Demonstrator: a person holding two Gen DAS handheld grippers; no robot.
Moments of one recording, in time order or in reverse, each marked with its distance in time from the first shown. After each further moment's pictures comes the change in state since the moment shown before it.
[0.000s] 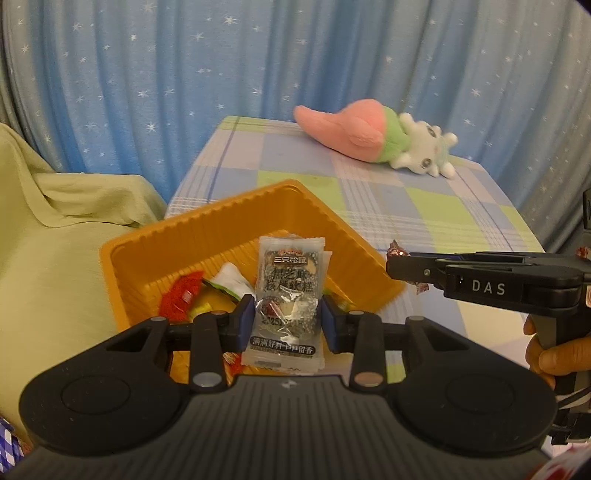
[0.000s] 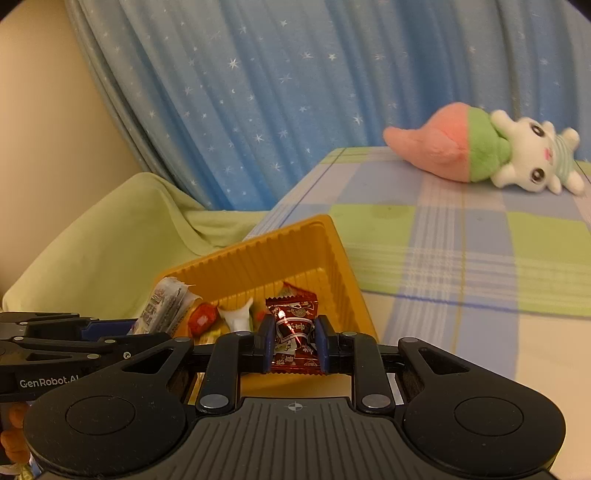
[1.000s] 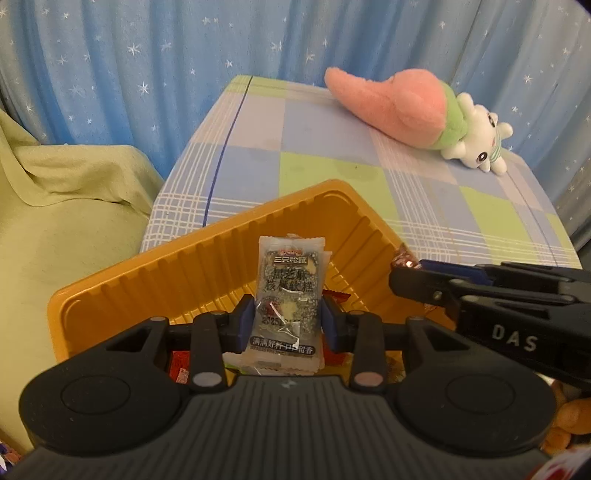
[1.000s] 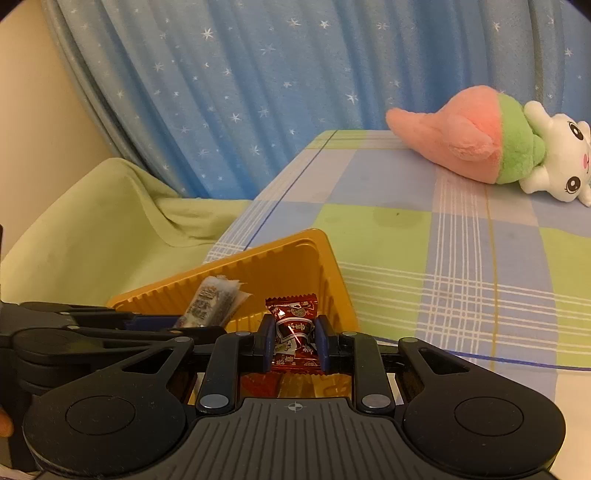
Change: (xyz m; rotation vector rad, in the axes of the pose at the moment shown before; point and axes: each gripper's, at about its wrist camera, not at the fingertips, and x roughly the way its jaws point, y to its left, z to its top) left arm 0.122 0.035 0.054 -0.036 0.152 0.000; right arm 0.087 -0.014 0.040 0.015 0.074 -0.066
